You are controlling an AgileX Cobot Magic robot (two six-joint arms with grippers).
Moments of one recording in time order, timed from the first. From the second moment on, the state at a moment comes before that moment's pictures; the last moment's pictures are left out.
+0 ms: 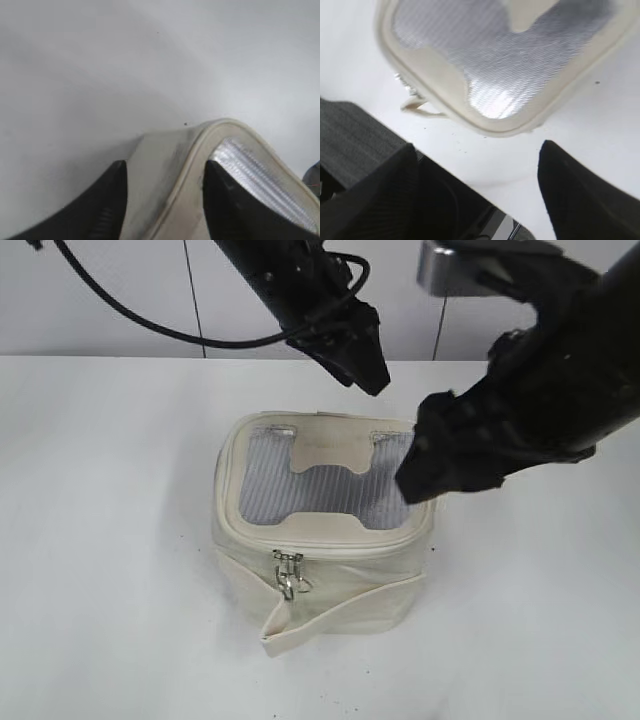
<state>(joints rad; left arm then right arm) -0.59 2.17 -2.06 -0.52 1.22 0.52 0.65 1.38 -1.06 0.21 0.86 0.05</state>
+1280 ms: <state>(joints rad) -0.32 1.37 -1.66 0.17 1.22 -0.02 0.15 1.22 -1.06 0.05 1.01 0.03</state>
